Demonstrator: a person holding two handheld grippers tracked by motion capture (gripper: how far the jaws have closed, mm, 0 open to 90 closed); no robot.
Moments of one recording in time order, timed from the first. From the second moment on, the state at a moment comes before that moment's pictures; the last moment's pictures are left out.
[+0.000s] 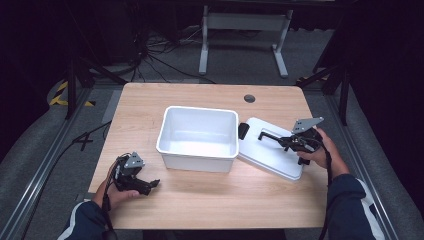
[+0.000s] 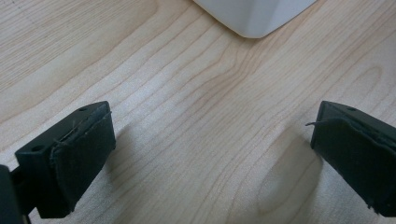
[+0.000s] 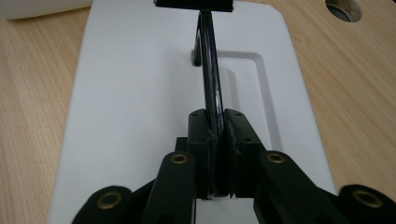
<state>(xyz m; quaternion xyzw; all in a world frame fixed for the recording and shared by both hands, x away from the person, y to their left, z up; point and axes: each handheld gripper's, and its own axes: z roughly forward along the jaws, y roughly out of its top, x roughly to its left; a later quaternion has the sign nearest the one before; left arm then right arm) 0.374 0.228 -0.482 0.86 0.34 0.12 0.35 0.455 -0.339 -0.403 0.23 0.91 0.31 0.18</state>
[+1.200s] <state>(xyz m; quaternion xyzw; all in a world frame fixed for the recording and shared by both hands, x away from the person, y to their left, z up) 0.372 0.228 -0.482 0.87 0.33 0.12 0.35 0.413 -0.331 -0.380 0.28 0.88 0.30 0.24</state>
